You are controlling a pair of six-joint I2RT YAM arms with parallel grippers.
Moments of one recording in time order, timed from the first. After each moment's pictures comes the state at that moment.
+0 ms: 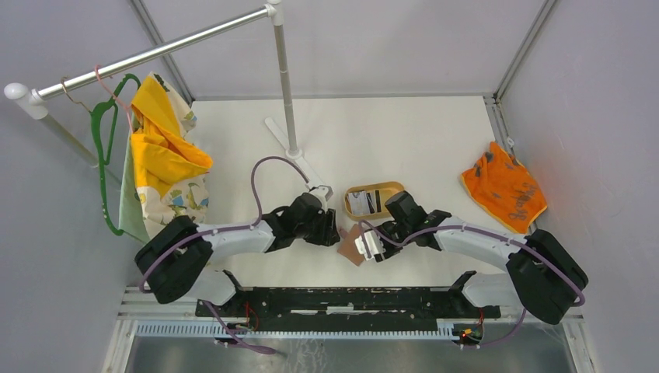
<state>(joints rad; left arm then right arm) -0.86 1.36 0.53 0.04 0.04 -0.59 0.74 1.28 0.54 -0.30 -0.54 -1.17</state>
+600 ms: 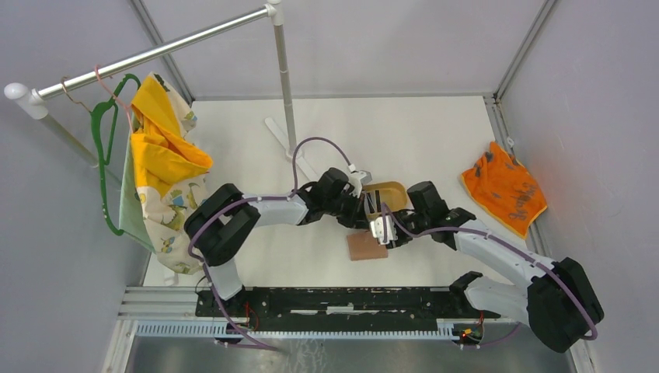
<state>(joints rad) -0.83 1.75 0.88 0.15 0.43 -0.45 0.59 1.12 0.54 -0.36 -0.64 -1.16</state>
